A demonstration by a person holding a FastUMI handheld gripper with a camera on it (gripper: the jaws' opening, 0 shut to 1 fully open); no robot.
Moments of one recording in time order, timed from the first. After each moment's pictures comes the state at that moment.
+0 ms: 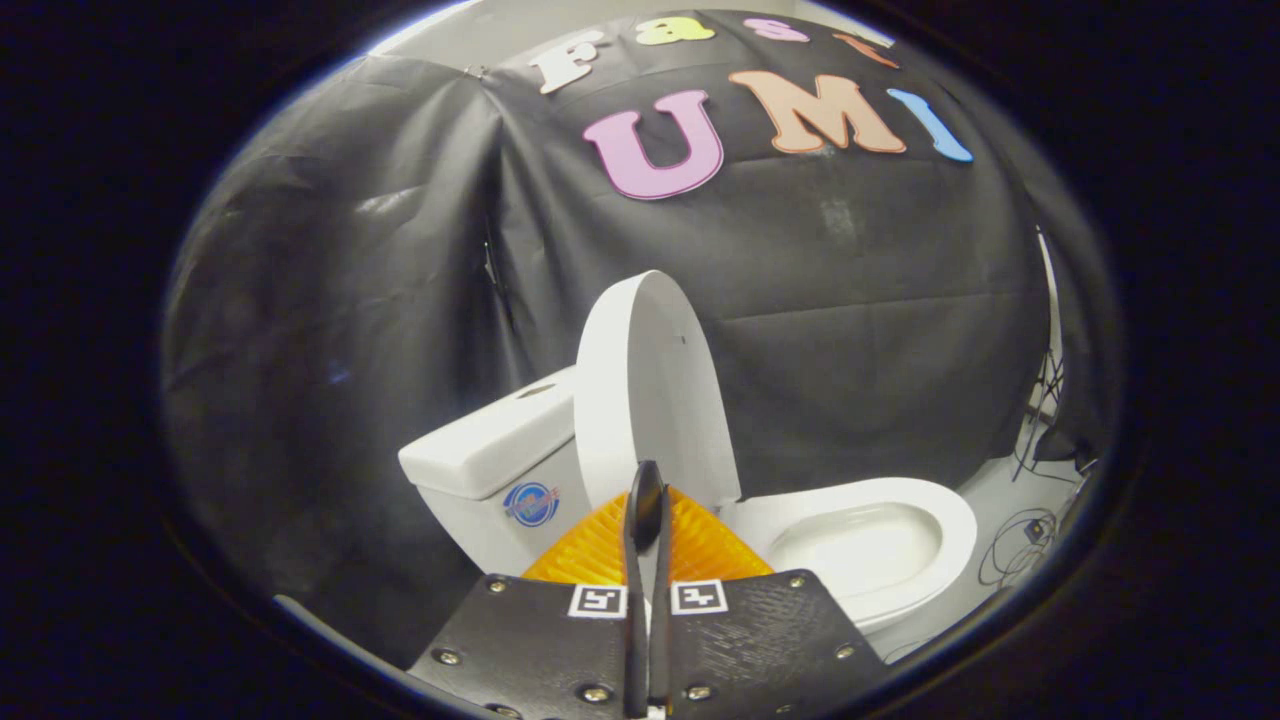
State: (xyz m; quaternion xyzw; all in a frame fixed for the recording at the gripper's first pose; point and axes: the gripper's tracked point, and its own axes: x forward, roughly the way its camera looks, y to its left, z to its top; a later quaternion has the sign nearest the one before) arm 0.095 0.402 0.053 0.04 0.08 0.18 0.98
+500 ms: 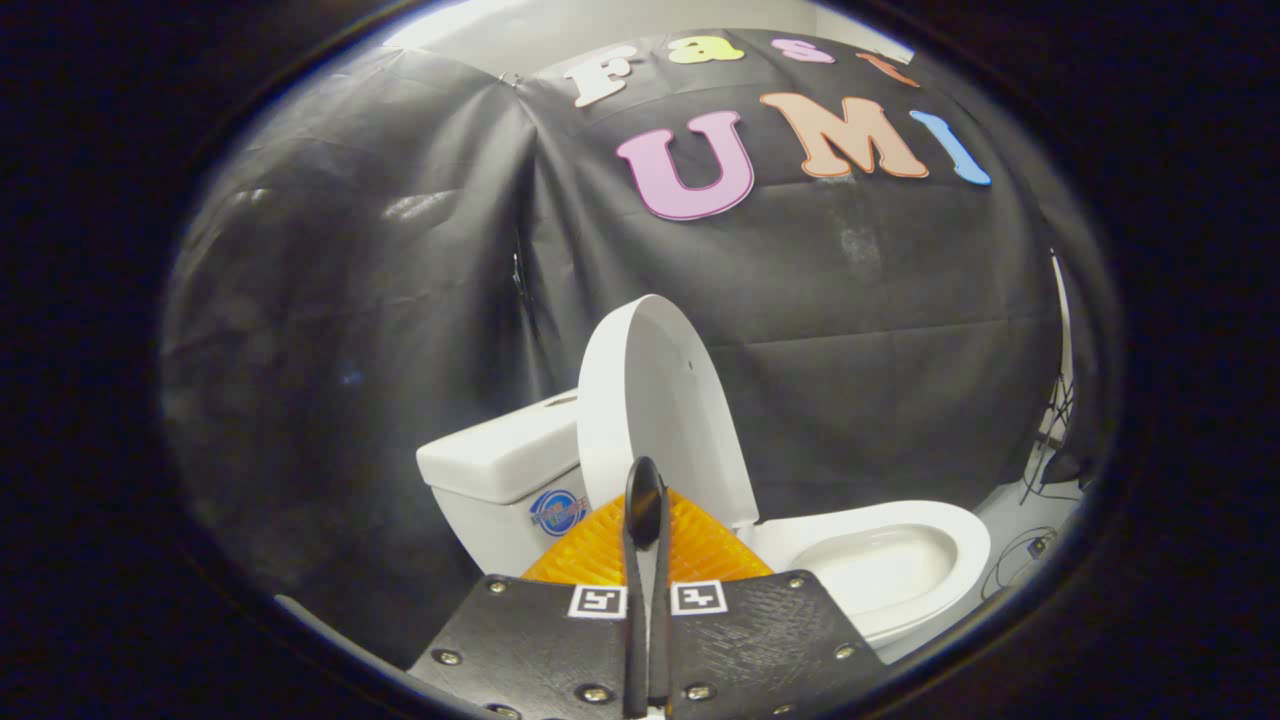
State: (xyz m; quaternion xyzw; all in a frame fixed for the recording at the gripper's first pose) arm 0.093 0.425 0.054 0.04 0.03 0.21 0.98
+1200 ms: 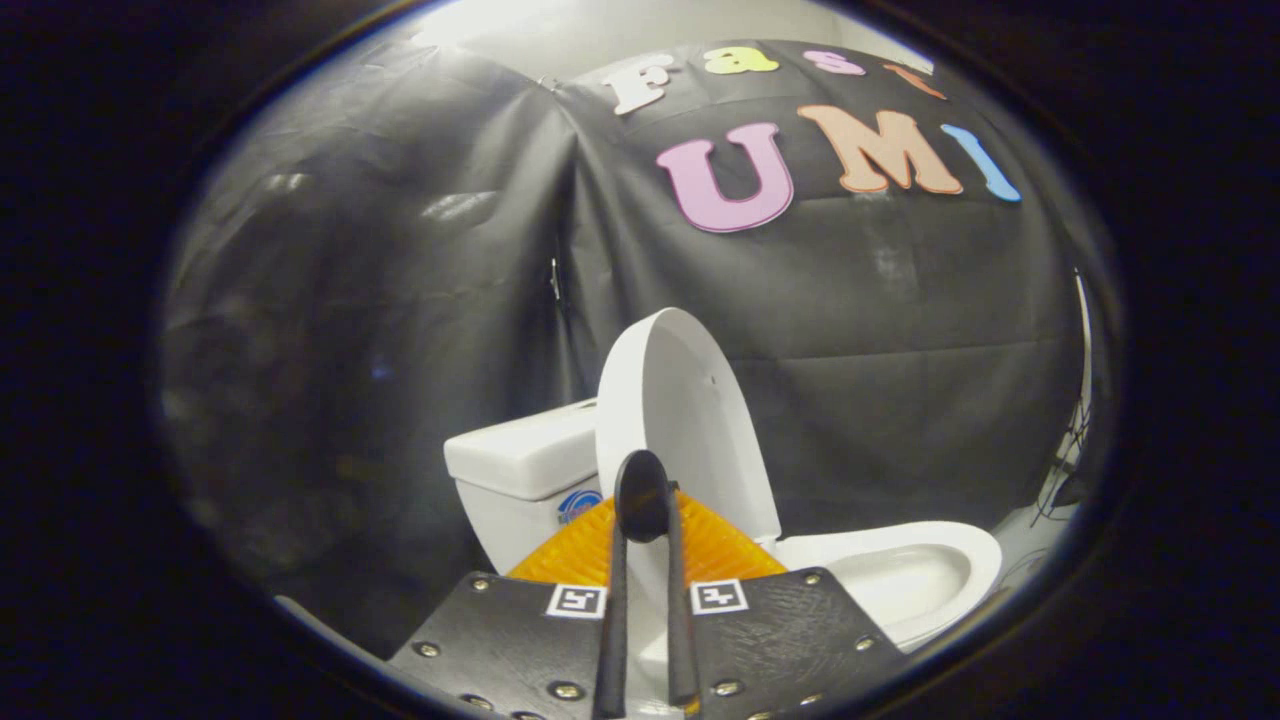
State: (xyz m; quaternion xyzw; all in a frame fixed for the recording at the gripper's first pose) arm 0.090 0.440 0.053 0.00 0.01 0.26 0.97
